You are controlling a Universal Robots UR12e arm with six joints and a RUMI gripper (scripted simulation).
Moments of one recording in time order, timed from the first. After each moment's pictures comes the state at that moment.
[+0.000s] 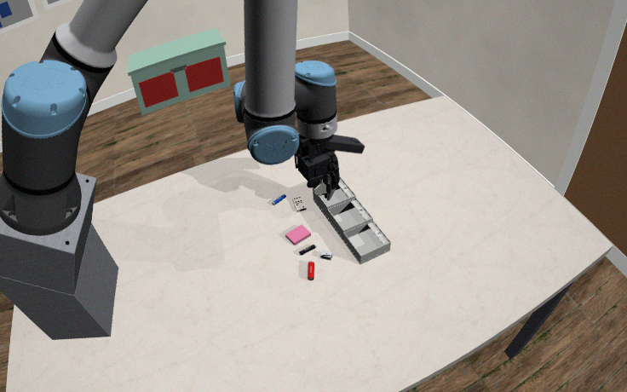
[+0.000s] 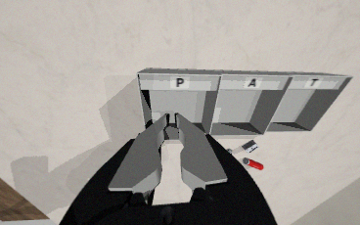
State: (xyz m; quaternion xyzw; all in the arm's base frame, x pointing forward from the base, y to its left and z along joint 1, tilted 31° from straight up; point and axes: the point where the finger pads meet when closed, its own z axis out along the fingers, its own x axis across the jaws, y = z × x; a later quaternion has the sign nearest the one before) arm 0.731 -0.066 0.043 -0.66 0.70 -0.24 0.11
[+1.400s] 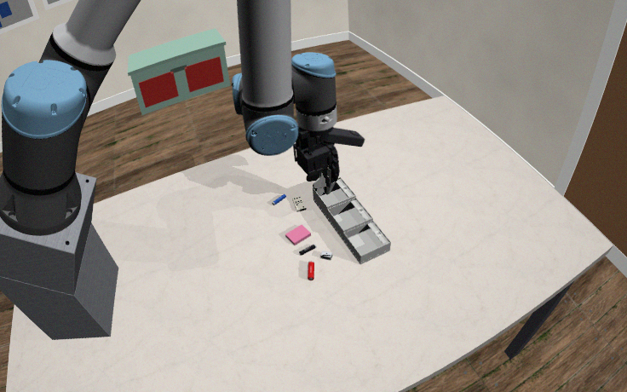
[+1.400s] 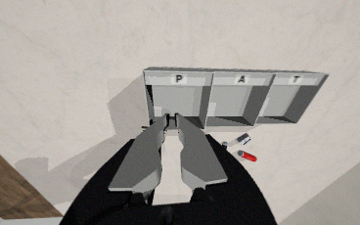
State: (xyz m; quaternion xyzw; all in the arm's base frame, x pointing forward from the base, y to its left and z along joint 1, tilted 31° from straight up) arm 0.720 -0.061 0.061 -0.66 0.70 -0.25 0.11
